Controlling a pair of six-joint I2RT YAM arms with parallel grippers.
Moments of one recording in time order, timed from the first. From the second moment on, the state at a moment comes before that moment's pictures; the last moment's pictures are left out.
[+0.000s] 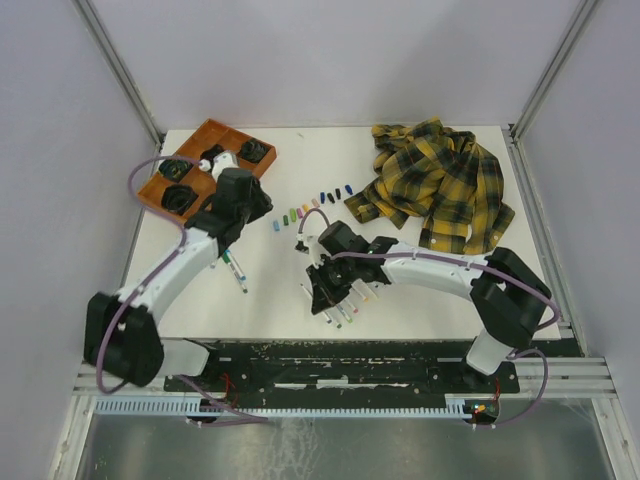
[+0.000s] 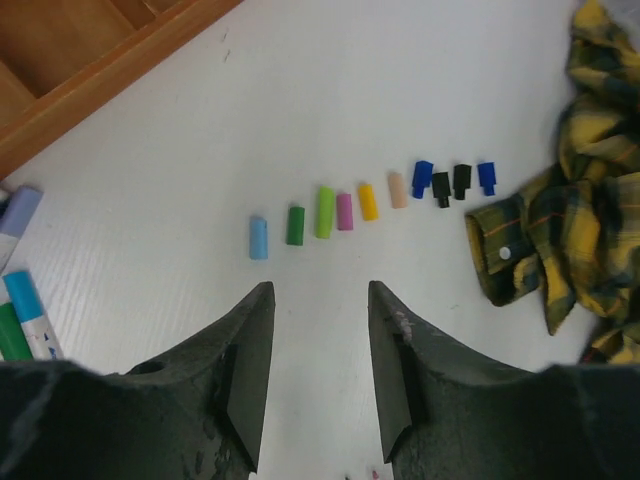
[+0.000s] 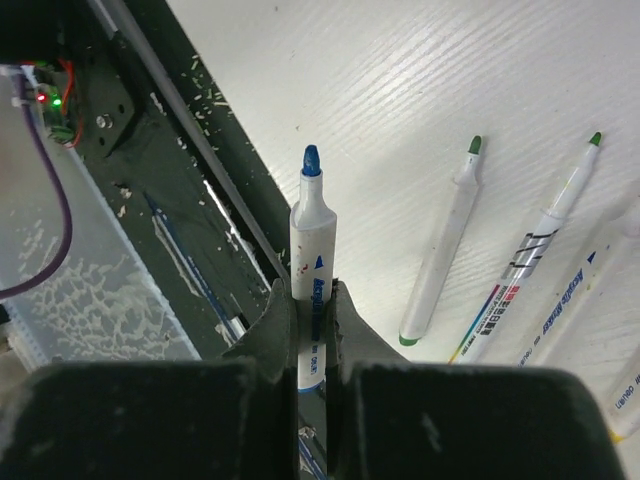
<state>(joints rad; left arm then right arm) -0.37 1.44 1.07 -0.30 -0.28 -0.69 0.93 1.66 1.06 -0.37 -0.50 0.30</state>
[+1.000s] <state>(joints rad) -0.37 0.47 0.37 -0.24 -0.30 -0.72 1.15 1.85 1.27 -0.61 0.02 0.39</state>
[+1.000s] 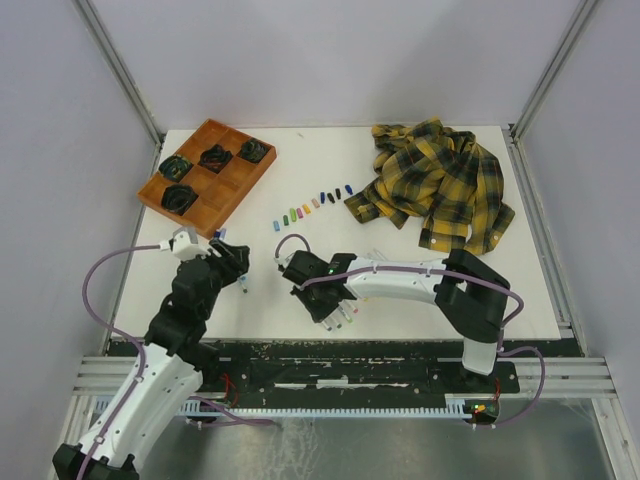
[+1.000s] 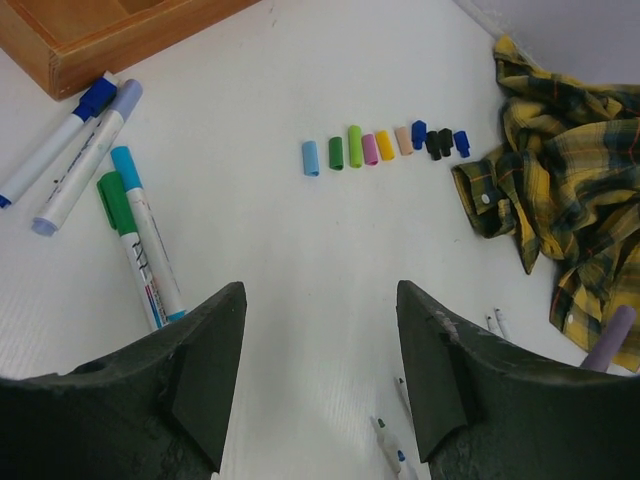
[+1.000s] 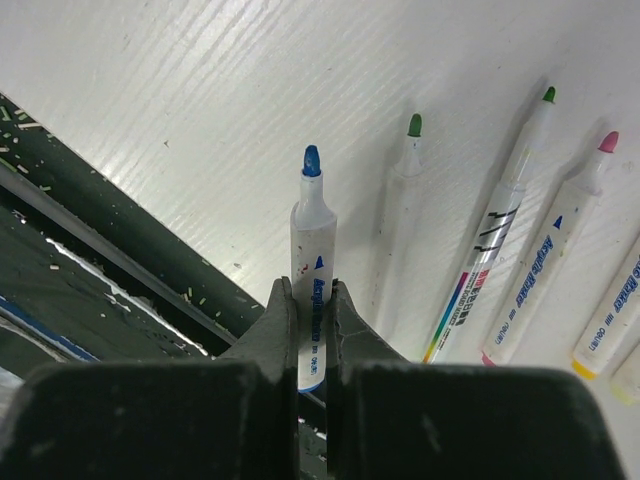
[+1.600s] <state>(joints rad) -0.37 0.36 0.35 -0.30 -0.28 -0.73 1.15 1.97 1.42 -0.68 0.03 0.43</state>
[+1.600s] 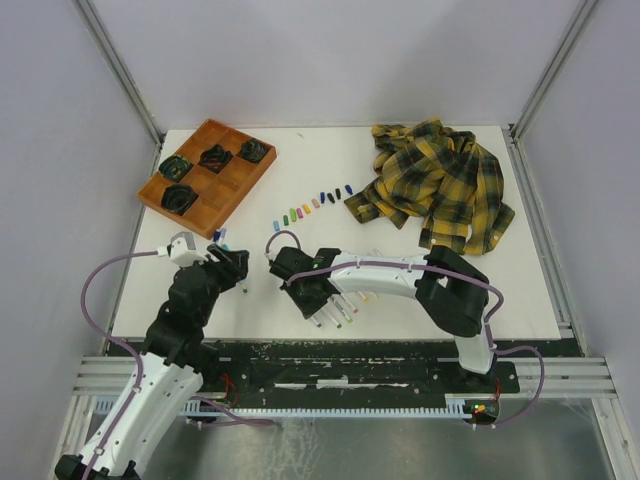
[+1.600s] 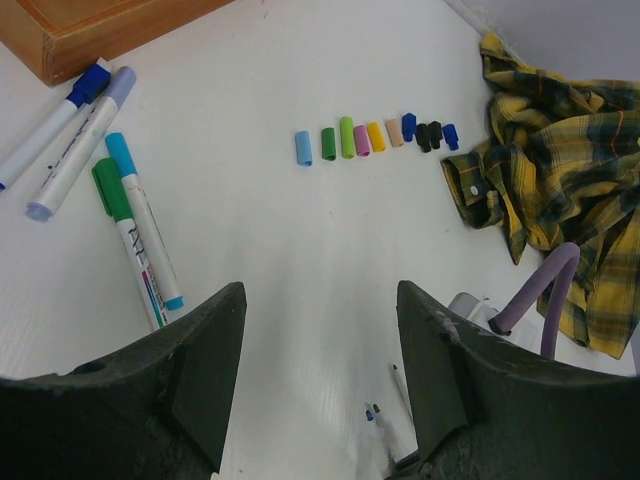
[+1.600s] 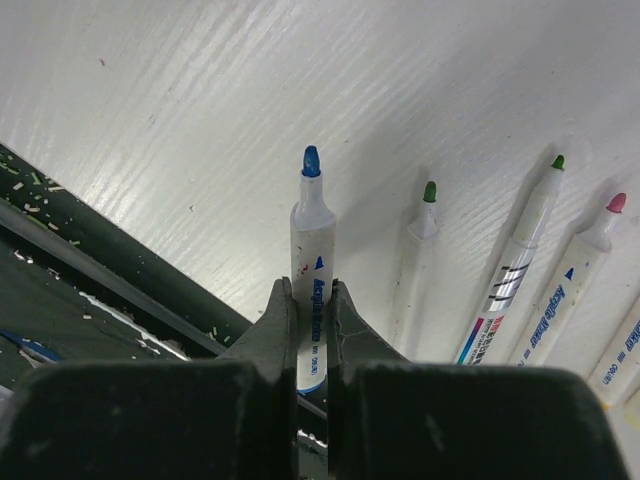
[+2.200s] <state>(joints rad) -0.37 0.35 0.33 -0.31 -0.26 -0.74 1.15 2.03 1.45 -0.70 0.05 0.45</state>
